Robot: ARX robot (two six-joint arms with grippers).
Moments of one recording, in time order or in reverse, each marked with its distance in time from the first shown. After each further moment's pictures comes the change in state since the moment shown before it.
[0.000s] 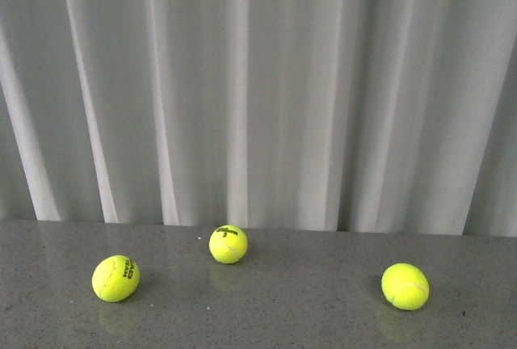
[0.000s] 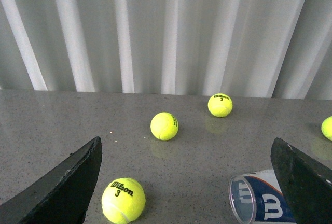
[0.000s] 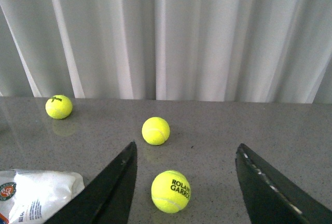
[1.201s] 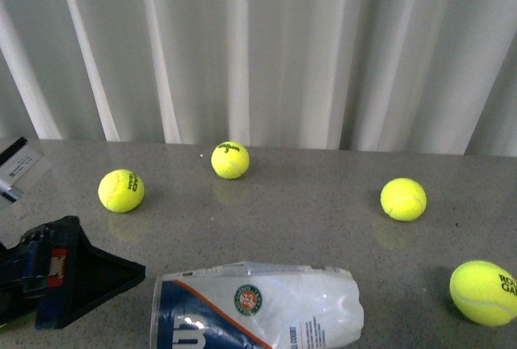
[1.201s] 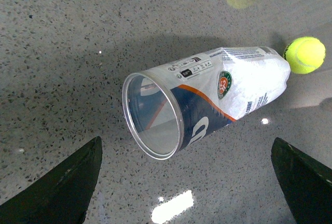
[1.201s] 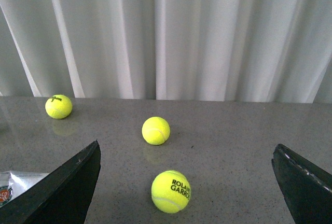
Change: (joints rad) left arm -0.001 1.673 0.541 0.325 0.609 -0.143; right arm 0.000 -0.001 0.000 0.000 0.000 0.000
